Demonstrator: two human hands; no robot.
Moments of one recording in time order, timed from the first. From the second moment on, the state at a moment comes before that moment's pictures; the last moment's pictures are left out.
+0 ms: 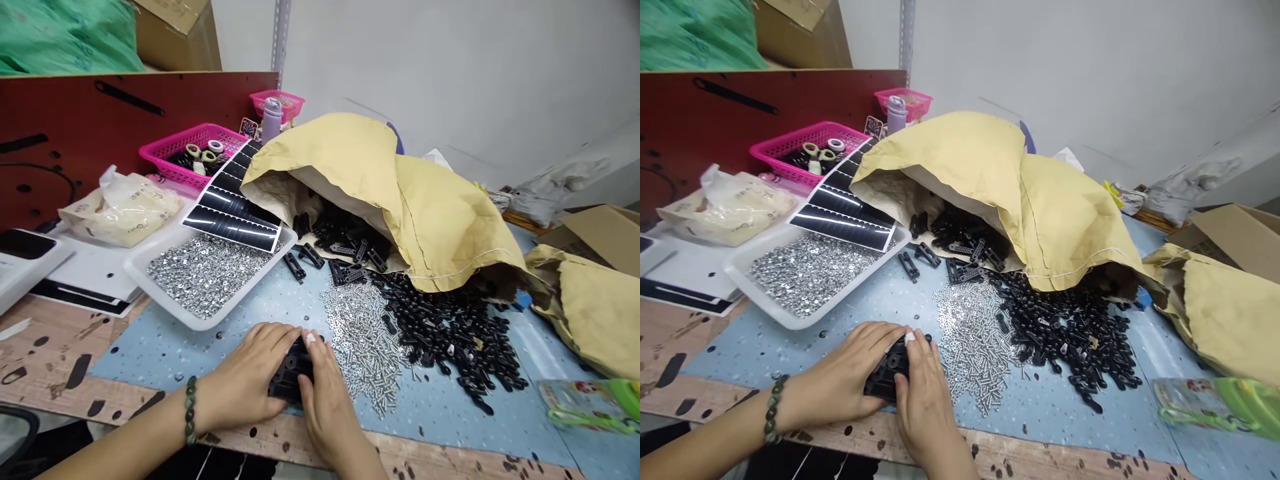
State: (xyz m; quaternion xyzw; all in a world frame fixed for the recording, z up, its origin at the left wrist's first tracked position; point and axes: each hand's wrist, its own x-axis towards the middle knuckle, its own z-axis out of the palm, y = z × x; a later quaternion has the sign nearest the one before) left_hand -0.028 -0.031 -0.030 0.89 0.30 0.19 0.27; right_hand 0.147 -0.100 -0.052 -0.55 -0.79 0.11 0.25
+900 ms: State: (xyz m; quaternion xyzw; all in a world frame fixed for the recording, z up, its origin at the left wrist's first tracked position) left_hand -0.010 -0.025 -0.028 0.90 0.28 0.17 0.28; right_hand 0.156 -0.104 -0.050 -0.58 -0.76 0.09 0.28
